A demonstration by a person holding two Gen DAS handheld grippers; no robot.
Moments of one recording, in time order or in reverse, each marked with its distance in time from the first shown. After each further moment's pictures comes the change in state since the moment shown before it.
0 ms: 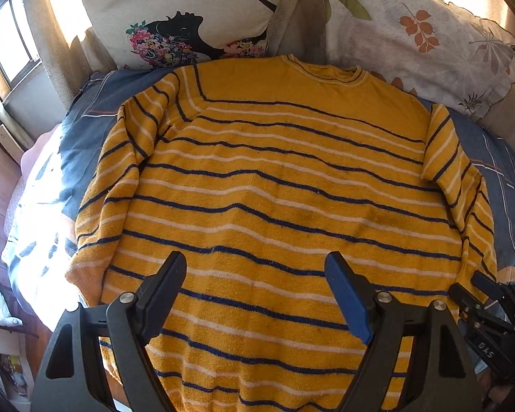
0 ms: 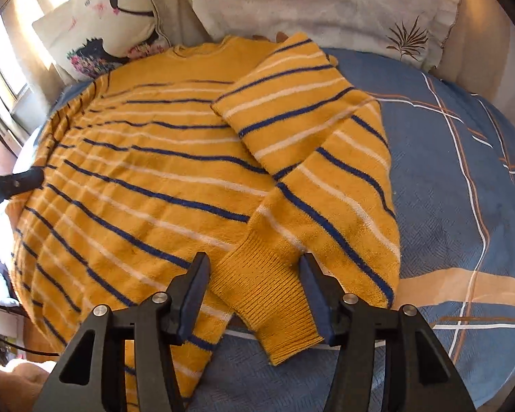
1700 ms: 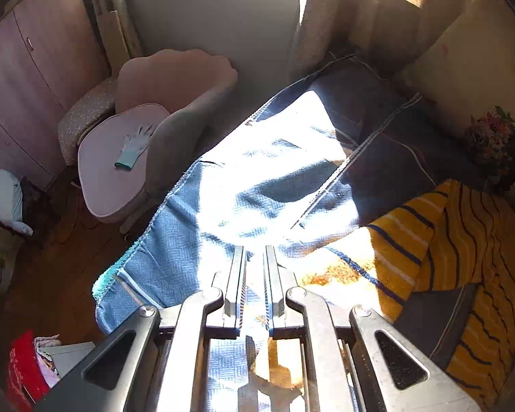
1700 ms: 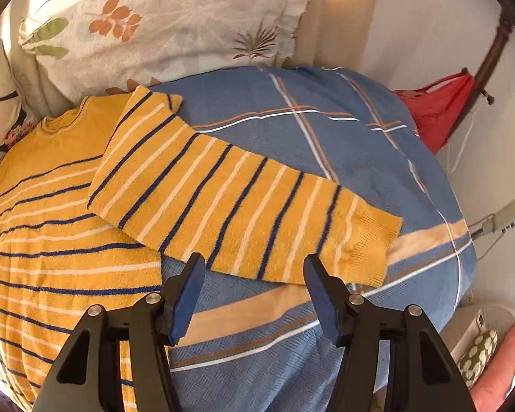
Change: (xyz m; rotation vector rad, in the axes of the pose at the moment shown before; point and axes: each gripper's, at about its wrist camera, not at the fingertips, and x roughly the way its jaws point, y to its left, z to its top) left arm 0.060 0.419 0.043 -0.532 0.057 0.183; right arm -0.060 -0.040 0.024 0.408 -0.019 -0.430
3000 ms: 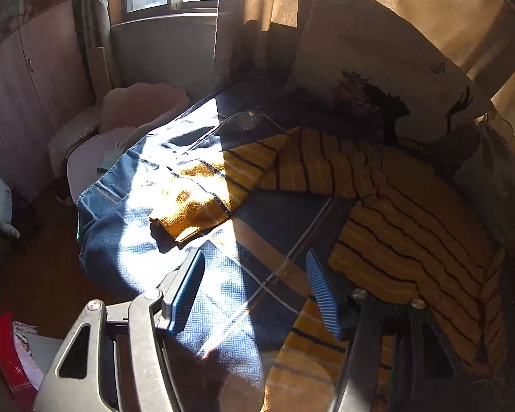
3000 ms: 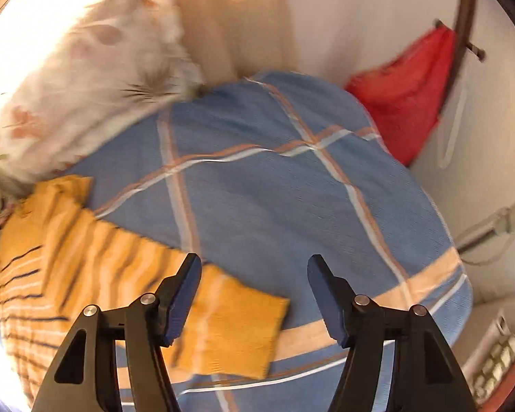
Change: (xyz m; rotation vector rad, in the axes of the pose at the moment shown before) left arm -0.148 -0.127 -0.156 0.088 -0.179 -0.117; right arm 0.037 -0.156 0.072 0.124 -0.006 0.157
